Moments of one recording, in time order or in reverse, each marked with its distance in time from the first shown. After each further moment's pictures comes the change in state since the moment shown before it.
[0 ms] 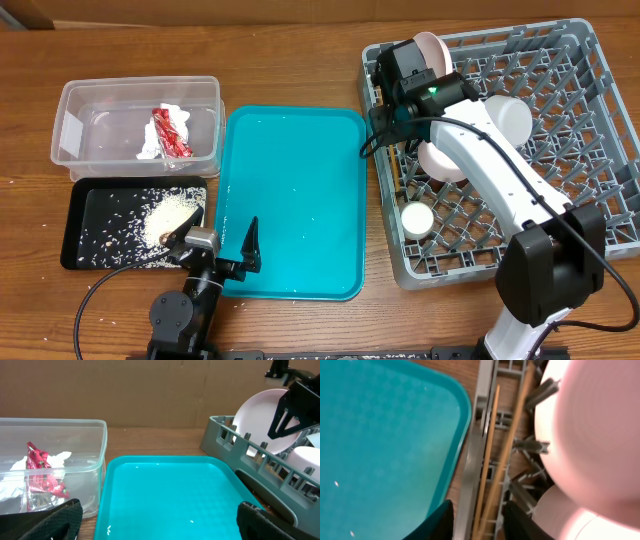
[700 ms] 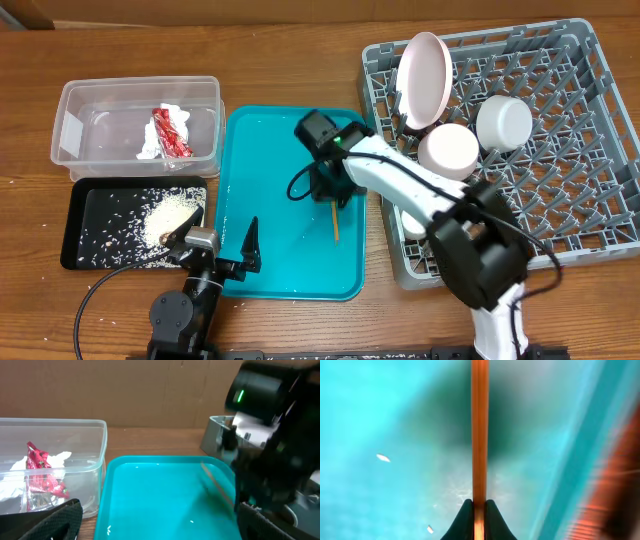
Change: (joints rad) left arm 0.000 0.000 0.000 0.000 0.000 0.000; right arm 0.285 0.200 -0.055 0.020 -0.053 0.473
